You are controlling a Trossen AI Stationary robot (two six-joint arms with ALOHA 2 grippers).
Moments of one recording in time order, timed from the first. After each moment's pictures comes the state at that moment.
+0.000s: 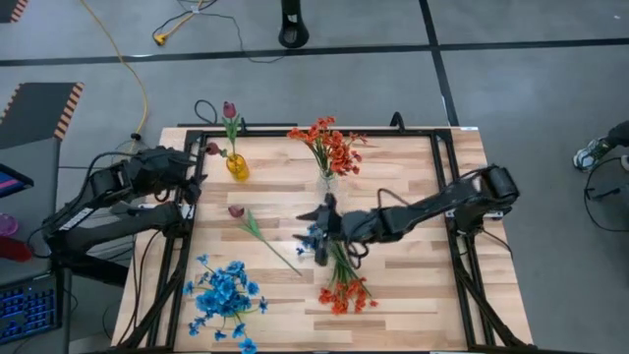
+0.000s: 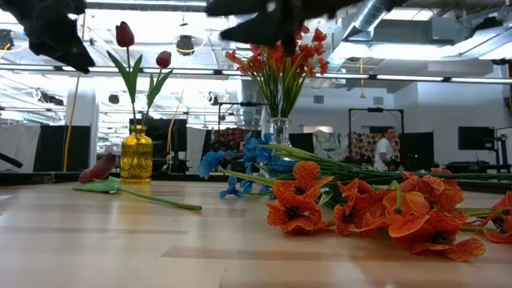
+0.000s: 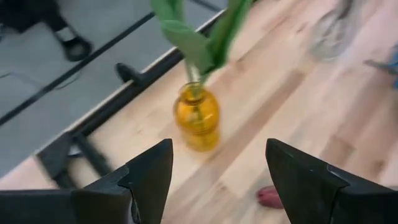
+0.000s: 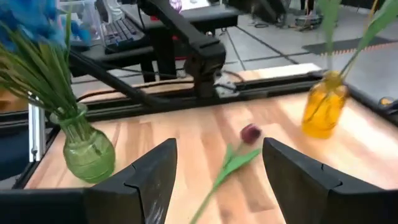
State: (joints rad) left arm 0.50 0.40 0.83 -1.11 -0.23 -0.13; right arm 0.24 1.73 1.09 0.41 0.38 0.16
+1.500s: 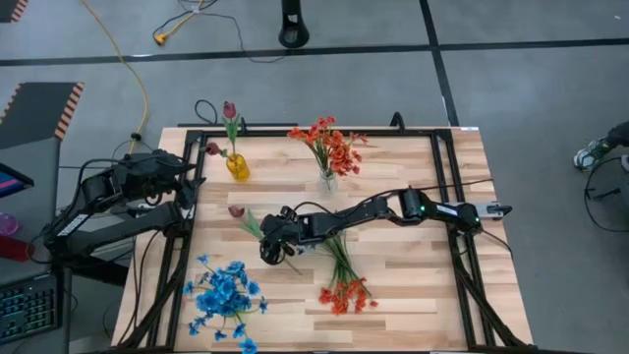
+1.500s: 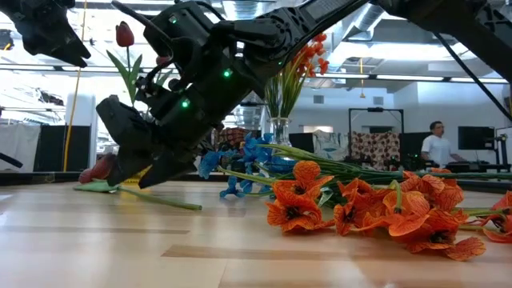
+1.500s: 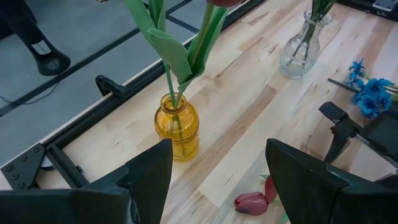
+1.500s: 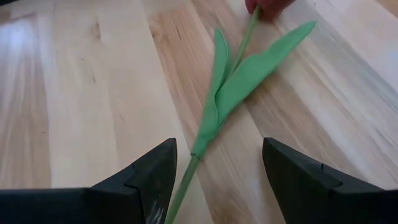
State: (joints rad) left arm 0.50 0.31 0.81 -1.10 -0.17 -0.14; right arm 0.11 2.46 1.87 -0.11 0.24 0.39
